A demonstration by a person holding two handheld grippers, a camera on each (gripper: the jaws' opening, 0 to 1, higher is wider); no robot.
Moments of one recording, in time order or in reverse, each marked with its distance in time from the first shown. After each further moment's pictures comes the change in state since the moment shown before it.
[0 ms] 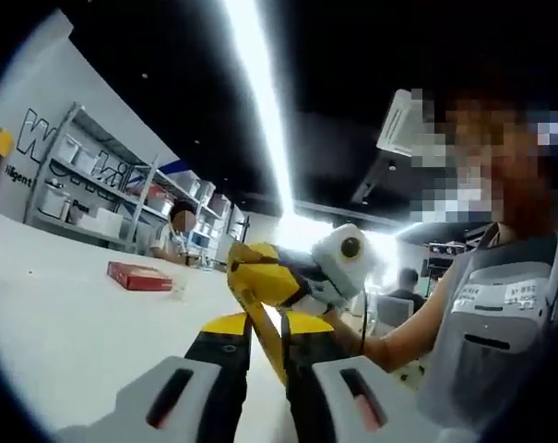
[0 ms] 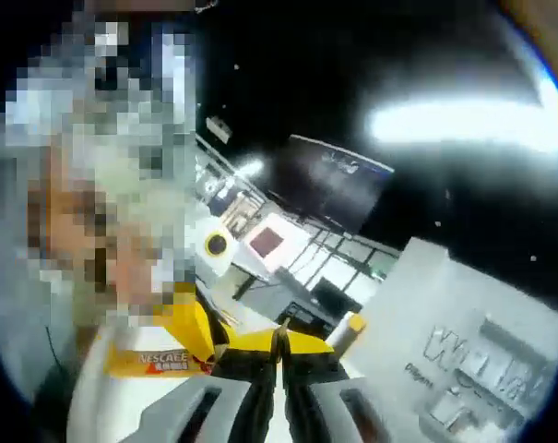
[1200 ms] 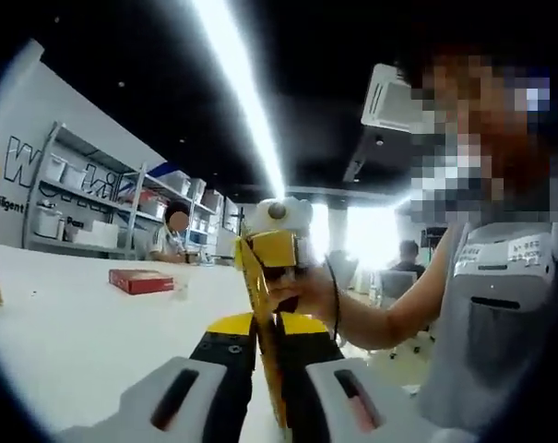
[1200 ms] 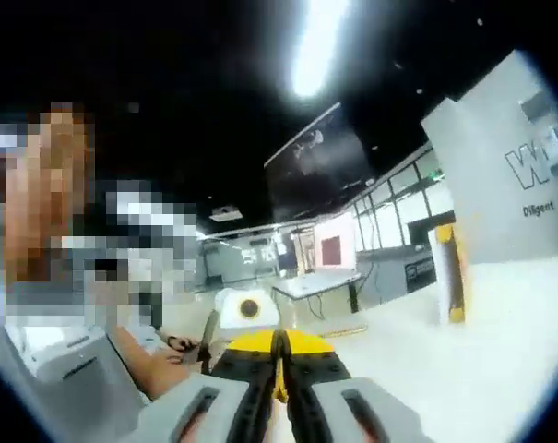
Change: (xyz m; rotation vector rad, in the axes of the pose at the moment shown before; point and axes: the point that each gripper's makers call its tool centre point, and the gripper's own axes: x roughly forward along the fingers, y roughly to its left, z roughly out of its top) left arm -0.007 -0.001 -0.018 0.132 0.051 -0.014; right arm -0.010 0.012 0.016 0.922 -0.221 0.413
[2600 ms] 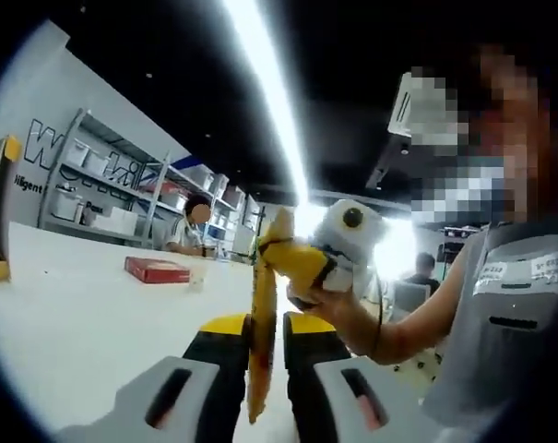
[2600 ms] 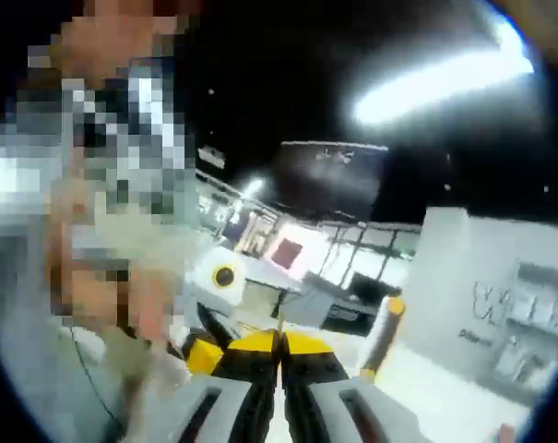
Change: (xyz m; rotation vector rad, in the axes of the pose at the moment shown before) left arm 0.002 0.015 -0.001 -0.074 -0.004 0.079; right arm 0.003 -0.002 0.001 -0.434 0.079 -0.195
